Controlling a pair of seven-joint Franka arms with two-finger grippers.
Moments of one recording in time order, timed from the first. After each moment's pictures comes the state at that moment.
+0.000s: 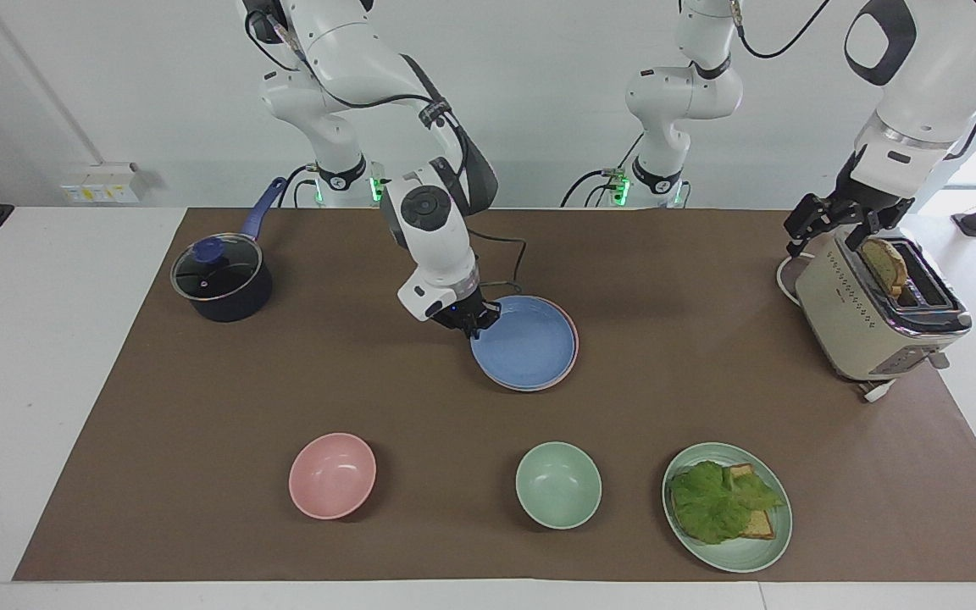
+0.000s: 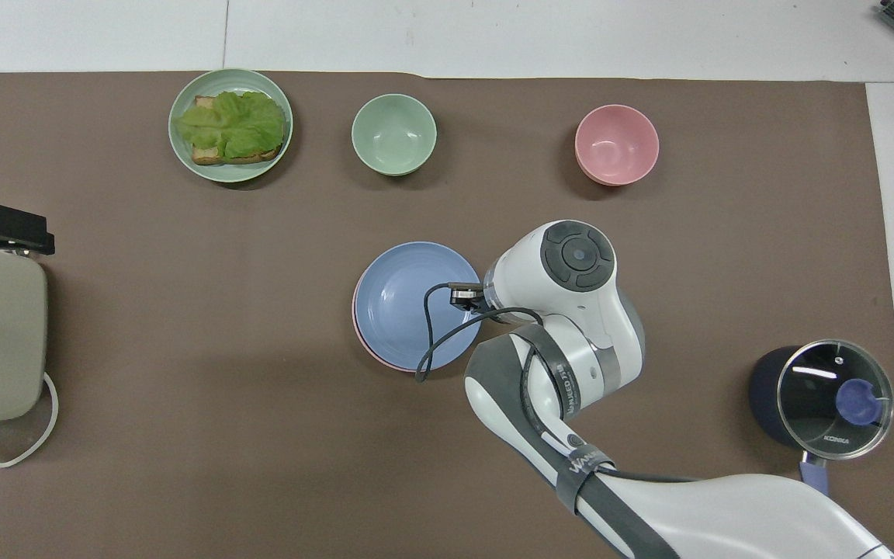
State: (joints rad) left arm -0.08 -0.02 0.07 -1.64 0.00 1.66 -0.07; right arm 0.32 0.33 0.19 -1.91 0.13 2.28 0.54
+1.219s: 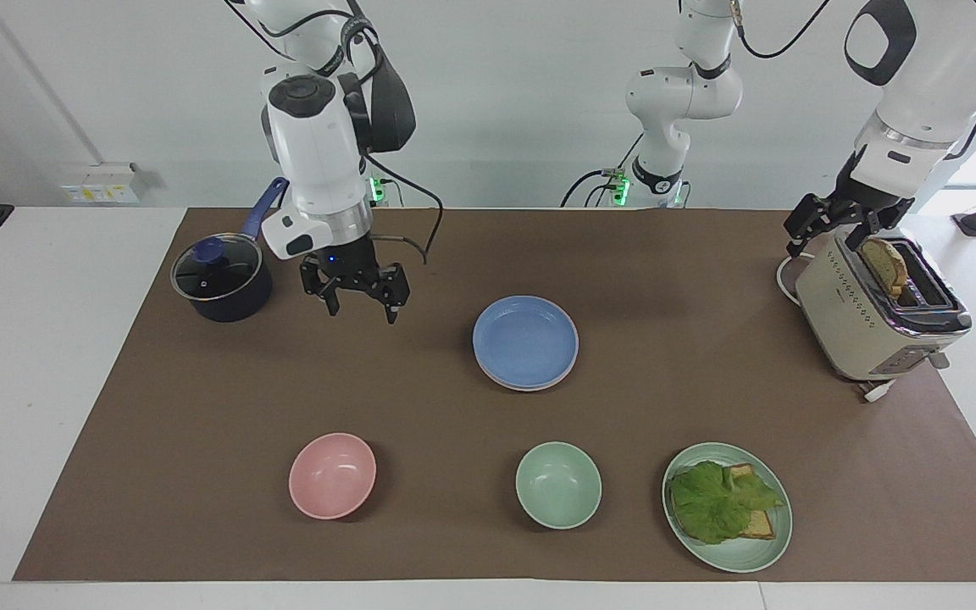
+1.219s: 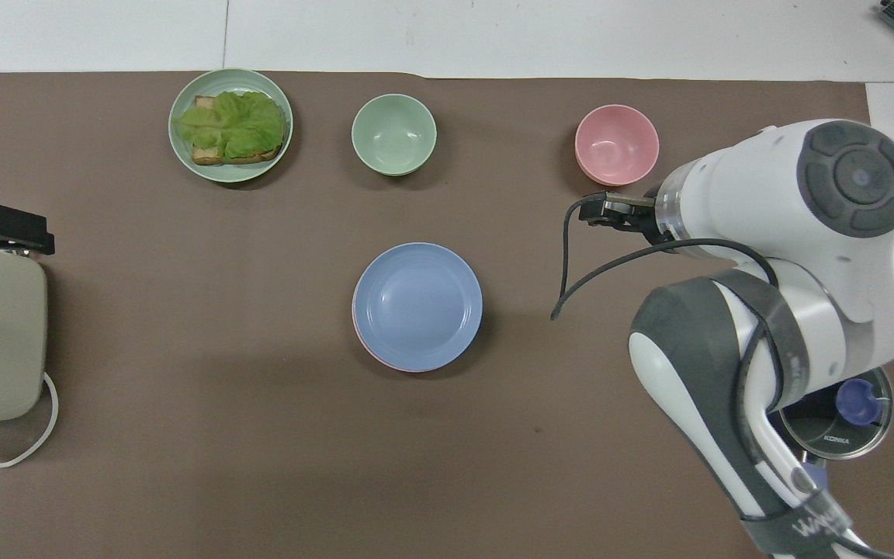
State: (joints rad) left arm -0.08 -0.02 0.07 -1.64 0.00 1.66 -0.07; right arm 0.11 0.08 0.17 -1.75 -0.05 2.02 0.52
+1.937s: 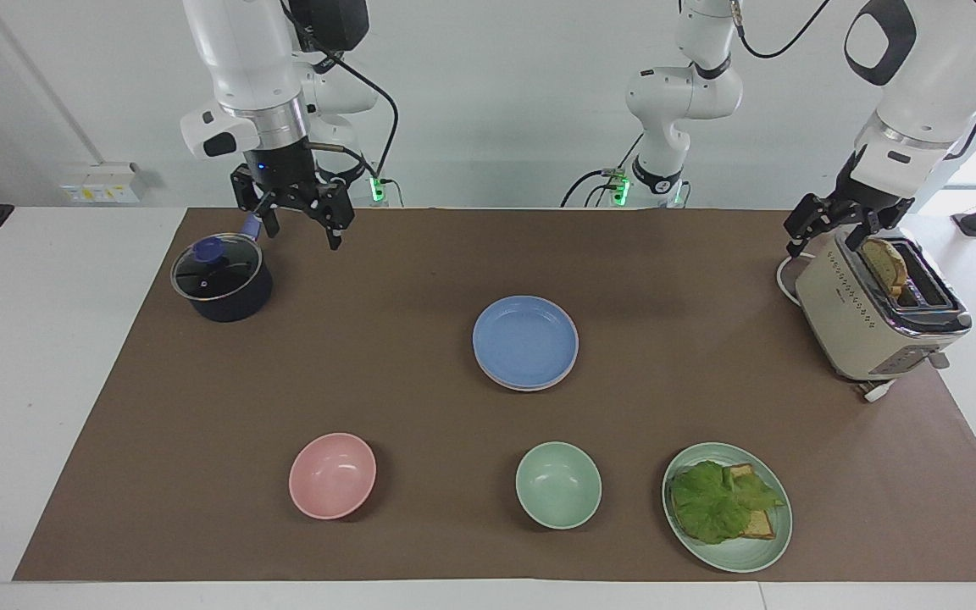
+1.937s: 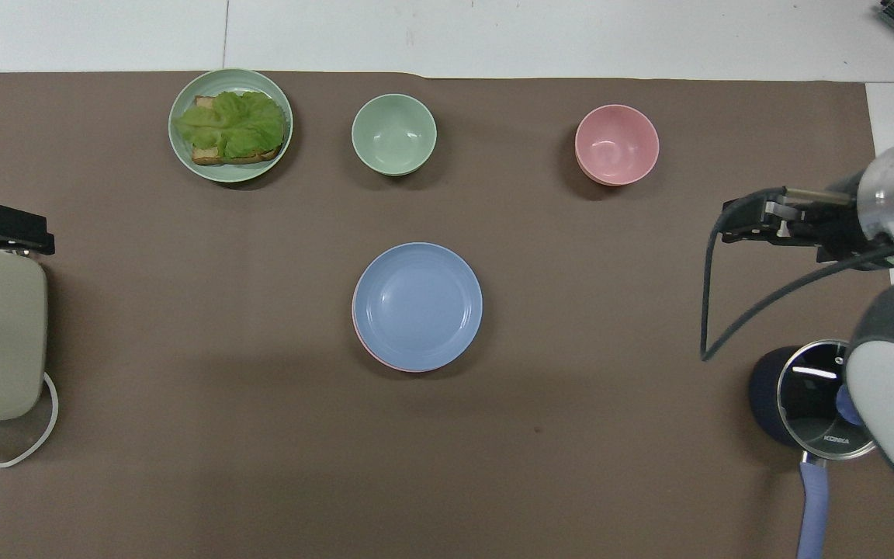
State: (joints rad) left arm -0.08 -0.02 0.07 -1.64 0.00 1.66 -0.07; right arm 0.03 -0.02 0.10 -1.55 -0.05 1.61 0.36
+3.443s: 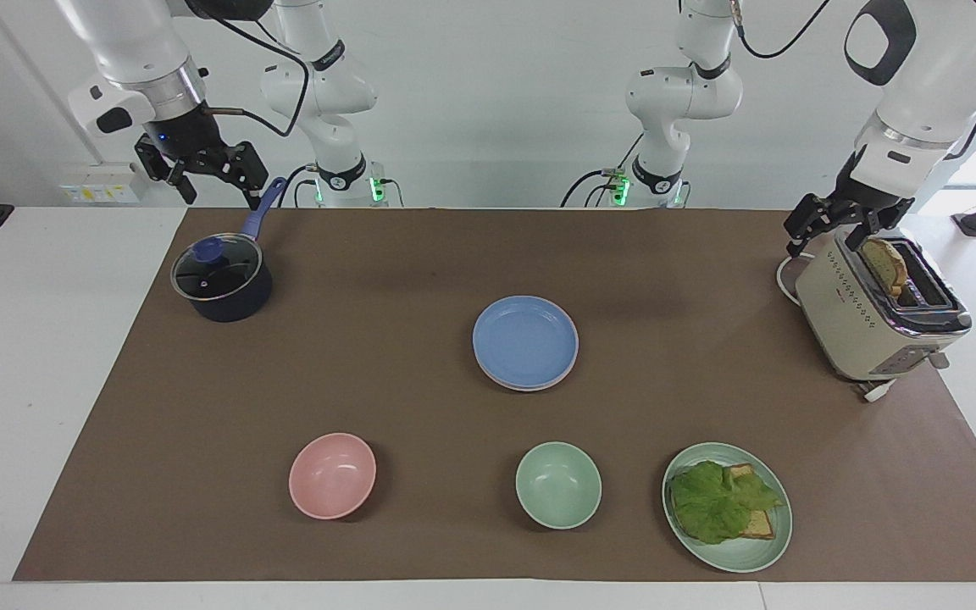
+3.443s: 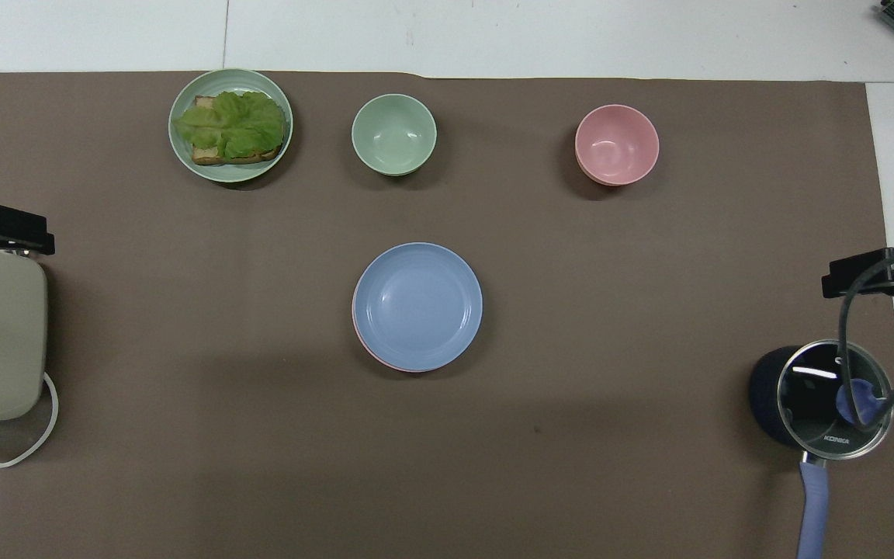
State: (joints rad) left arm -0.08 -0.02 0.07 -1.64 0.00 1.66 -0.07; right arm 0.03 -0.07 -0.05 -1.59 -0.02 1.49 0.03
